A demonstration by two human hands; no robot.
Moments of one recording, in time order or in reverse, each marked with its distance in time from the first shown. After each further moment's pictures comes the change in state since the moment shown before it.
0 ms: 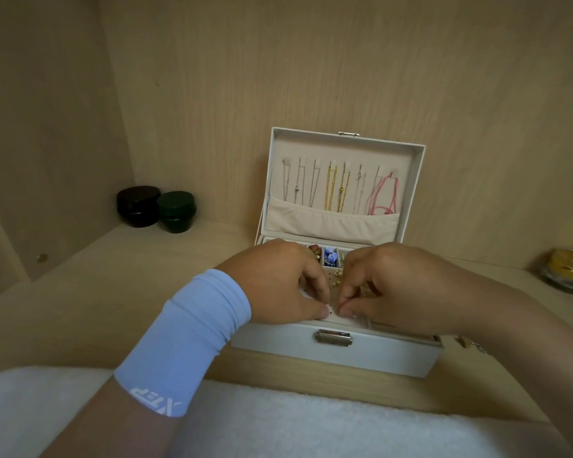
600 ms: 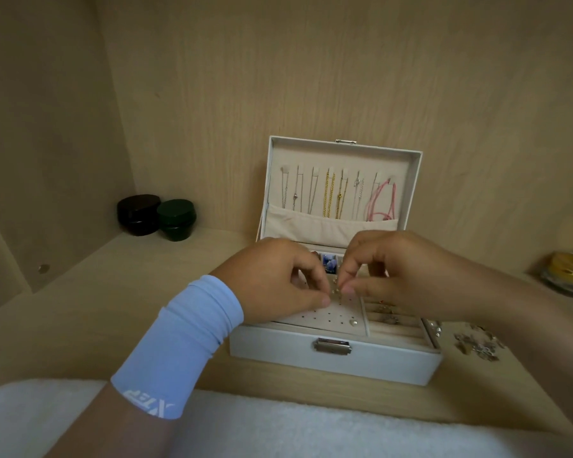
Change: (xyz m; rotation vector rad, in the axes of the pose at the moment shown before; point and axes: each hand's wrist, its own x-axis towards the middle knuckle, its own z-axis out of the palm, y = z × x) left_hand 0.001 -0.005 -0.005 -0.164 0.116 0.023; right_hand 0.002 0.014 -0.012 0.279 0.129 -0.057
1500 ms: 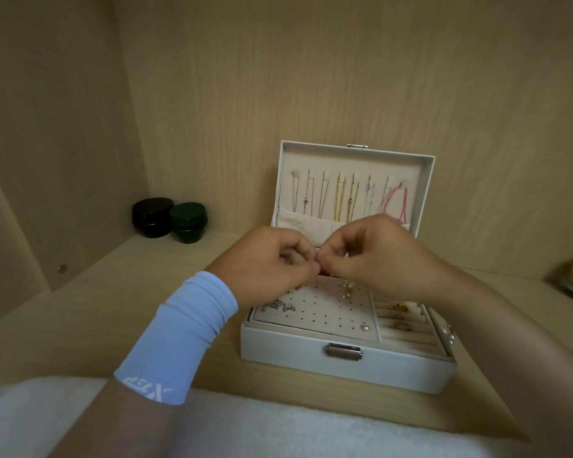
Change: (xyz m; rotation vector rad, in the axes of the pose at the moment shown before) left_hand -0.003 -0.008 -0.013 -0.183 0.157 -0.146; right_hand 0.039 -0.012 0.020 0.310 0.197 0.132
